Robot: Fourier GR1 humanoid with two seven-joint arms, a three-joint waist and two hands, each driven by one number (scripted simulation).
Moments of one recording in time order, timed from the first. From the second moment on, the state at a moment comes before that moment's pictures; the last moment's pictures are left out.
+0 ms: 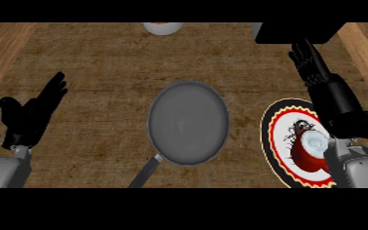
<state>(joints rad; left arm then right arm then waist) -0.15 0.54 -0.11 -1.29 0.29 0.06 0.04 -0.24 -0.32 0.07 -1.72 -0.09 -0.01 0.11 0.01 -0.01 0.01</state>
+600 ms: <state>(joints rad) -0.02 0.52 -0.14 -1.38 0.18 0.17 0.00 0.05 -0.36 -0.36 -1.55 -0.07 -0.34 0.23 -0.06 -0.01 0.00</state>
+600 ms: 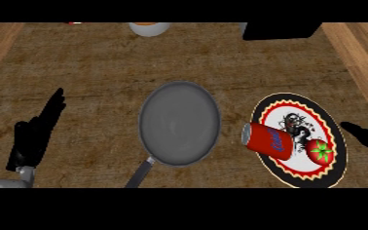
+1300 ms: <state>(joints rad) 0.06 0.46 -0.23 -1.55 0.09 0.25 0.08 0.40 -0.65 -0.39 -1.81 -0.04 -0.02 0.57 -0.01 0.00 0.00</state>
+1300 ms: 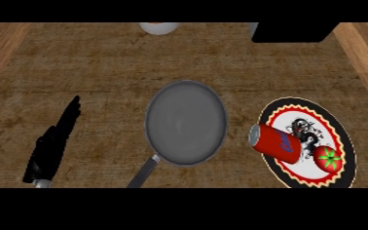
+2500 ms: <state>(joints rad) 0.07 0.40 -0.20 -1.61 0.00 0.21 0.13 -0.04 -0.78 -0.09 -1.64 -0.15 0.29 1.01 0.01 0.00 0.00</state>
